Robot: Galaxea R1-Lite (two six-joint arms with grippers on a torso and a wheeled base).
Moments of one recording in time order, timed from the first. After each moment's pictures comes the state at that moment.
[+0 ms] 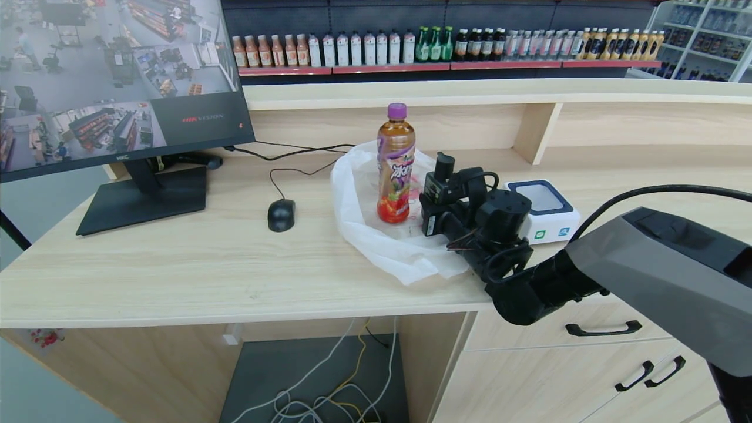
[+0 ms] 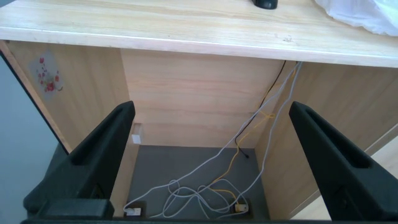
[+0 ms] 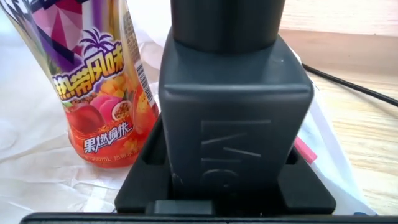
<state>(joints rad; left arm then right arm) 0.00 0.00 0.00 0.00 0.01 -0.01 0.48 2.32 -1.27 -1.20 -0.16 -0.06</state>
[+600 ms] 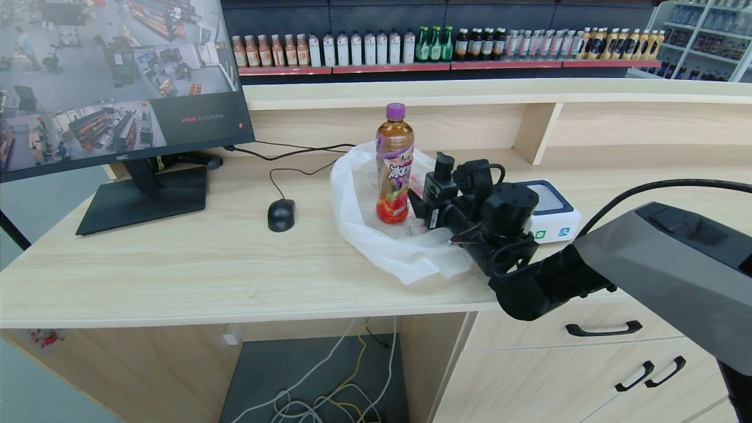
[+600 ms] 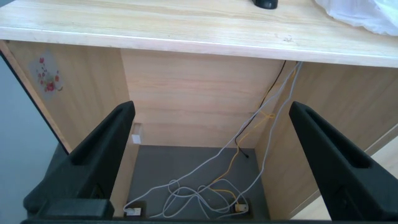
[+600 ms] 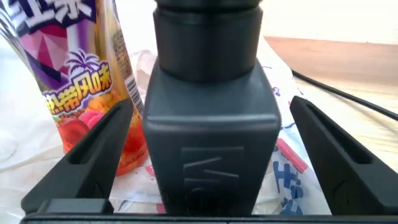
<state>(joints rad) 0.00 0.00 0.00 0.00 0.01 -0.01 0.47 2.29 -1.28 -1.21 -0.16 -0.07</state>
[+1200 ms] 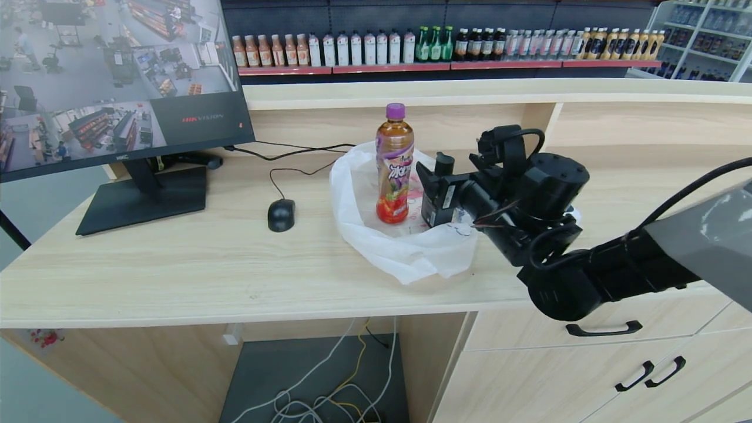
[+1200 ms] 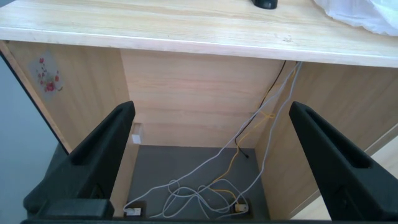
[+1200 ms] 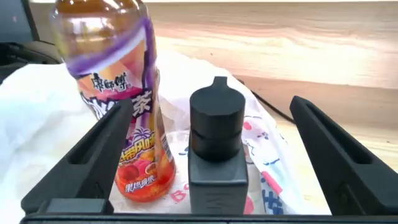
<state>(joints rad) 0.00 0.00 0.00 0.00 0.01 -0.01 0.51 2.09 -1.14 -1.21 -0.17 -0.07</state>
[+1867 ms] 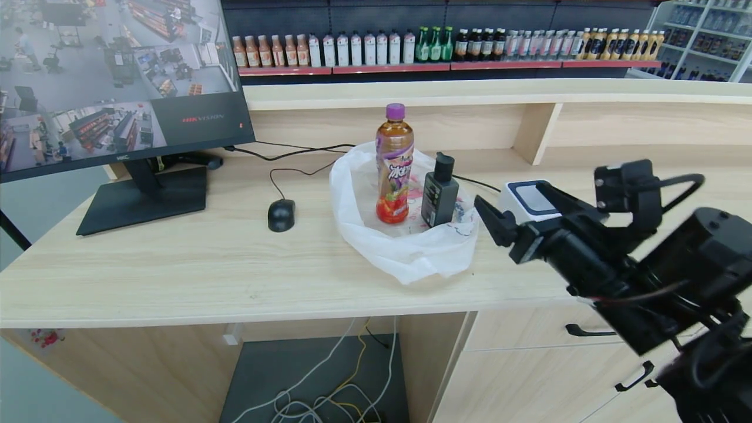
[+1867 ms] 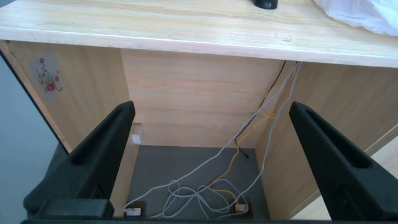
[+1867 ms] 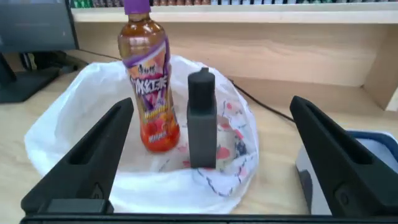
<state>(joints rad) 0.00 0.00 0.00 0.00 0.01 -0.01 0.52 1.74 -0.48 -1.51 -0.17 -0.07</state>
